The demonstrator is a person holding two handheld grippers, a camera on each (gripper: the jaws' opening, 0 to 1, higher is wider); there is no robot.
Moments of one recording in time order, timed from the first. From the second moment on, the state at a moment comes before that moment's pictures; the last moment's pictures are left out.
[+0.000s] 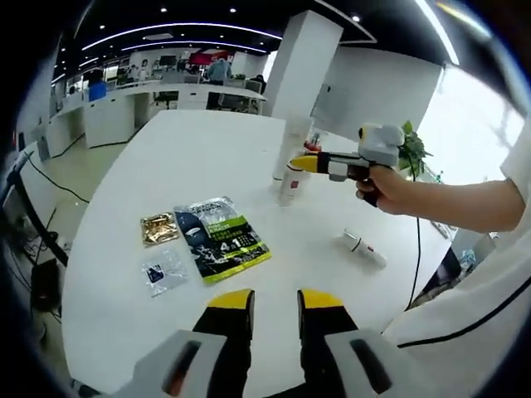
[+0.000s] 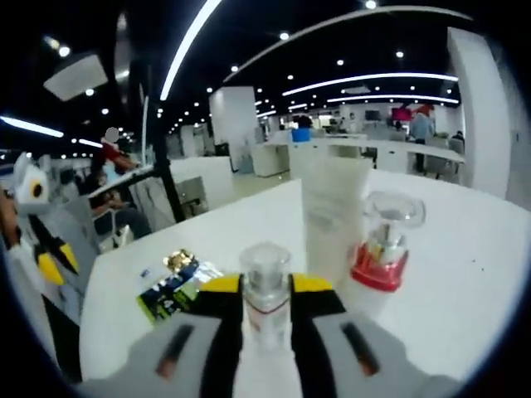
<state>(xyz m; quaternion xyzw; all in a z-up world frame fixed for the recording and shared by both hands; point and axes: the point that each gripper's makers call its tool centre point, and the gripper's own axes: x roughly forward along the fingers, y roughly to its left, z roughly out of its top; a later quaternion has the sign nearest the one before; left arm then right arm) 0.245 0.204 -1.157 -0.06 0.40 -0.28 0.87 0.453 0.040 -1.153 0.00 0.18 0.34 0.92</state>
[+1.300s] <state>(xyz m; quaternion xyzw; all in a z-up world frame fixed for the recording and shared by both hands) 0.251 0.214 -1.150 -0.05 0.40 -0.27 0.87 0.458 0.024 -1.175 -0.05 0.19 0.29 0.93</state>
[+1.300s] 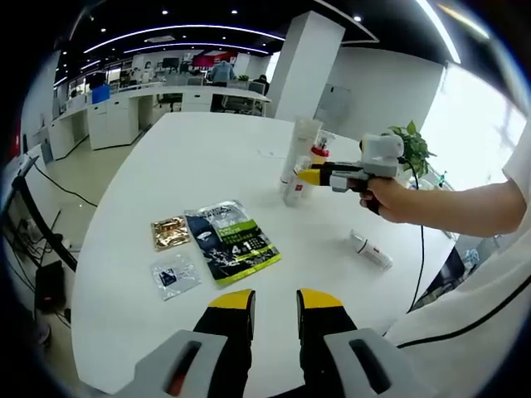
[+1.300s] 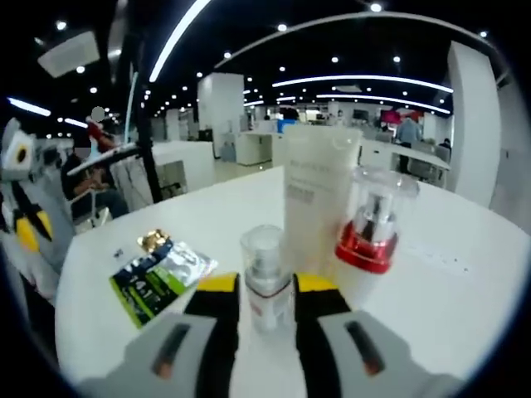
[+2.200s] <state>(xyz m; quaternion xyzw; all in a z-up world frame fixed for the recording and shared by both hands) 0.244 0.210 -1.154 -0.05 0.40 -0.26 0.87 0.462 0.018 -1.187 -0.07 0.21 0.29 0.93</state>
